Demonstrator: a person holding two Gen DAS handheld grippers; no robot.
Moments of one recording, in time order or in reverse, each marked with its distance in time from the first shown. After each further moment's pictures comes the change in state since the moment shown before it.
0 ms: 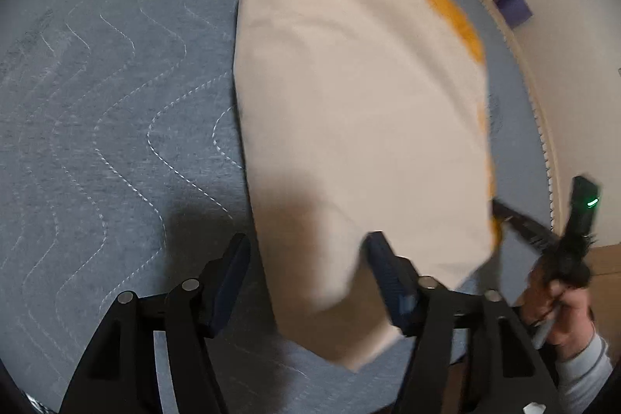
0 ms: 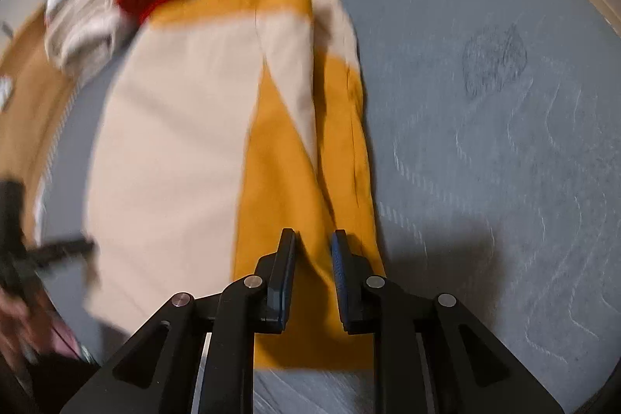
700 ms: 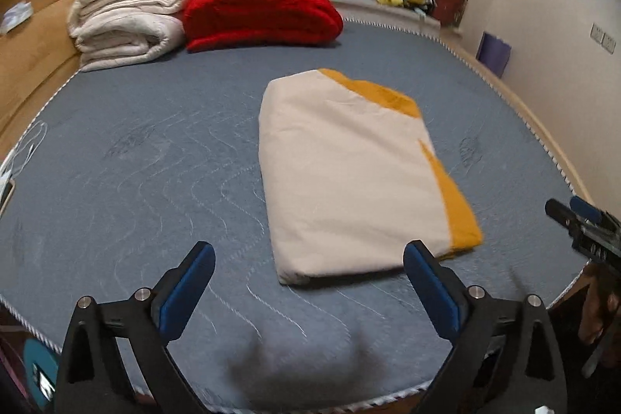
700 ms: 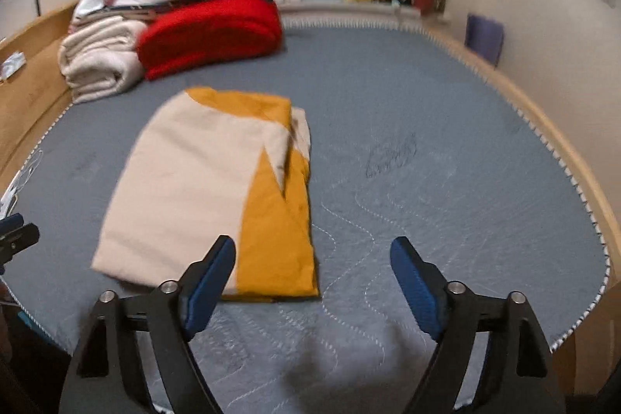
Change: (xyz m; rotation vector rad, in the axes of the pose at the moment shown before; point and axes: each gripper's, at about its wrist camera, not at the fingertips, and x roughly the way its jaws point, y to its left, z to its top) left arm -0.118 -0.075 -0.127 0.125 -0.488 0.244; right arm -0.171 0.044 -0.090 -0.103 -0.432 -0.235
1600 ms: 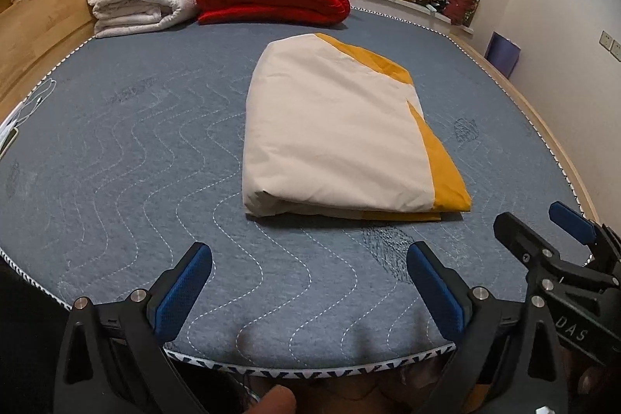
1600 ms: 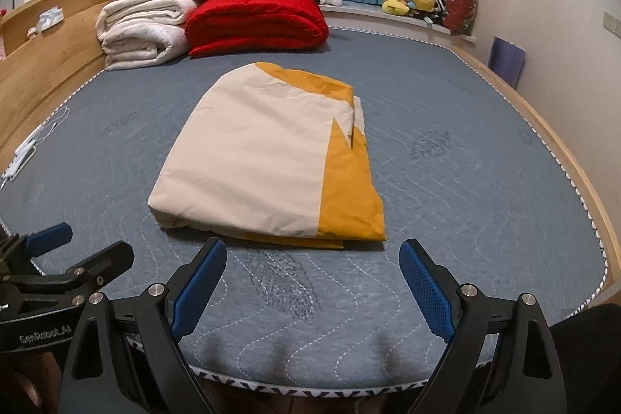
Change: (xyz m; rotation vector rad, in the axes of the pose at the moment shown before) left arm 0.001 -0.042 -0.074 -0.069 0.023 0.022; right arm -0.037 0.089 -0.071 -0.118 -0.007 0.038
